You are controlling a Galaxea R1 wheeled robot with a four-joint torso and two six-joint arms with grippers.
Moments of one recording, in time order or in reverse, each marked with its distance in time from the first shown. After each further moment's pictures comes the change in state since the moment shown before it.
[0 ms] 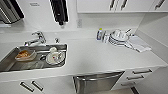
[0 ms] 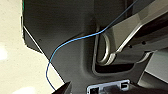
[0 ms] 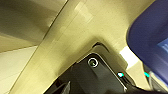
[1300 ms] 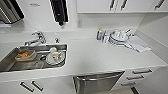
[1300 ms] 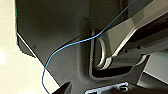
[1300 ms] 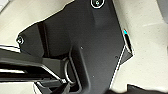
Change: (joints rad) left arm -0.011 0.014 0.000 0.000 0.004 0.027; right arm -0.259 0.438 -0.398 -0.444 0.017 -0.011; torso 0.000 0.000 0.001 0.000
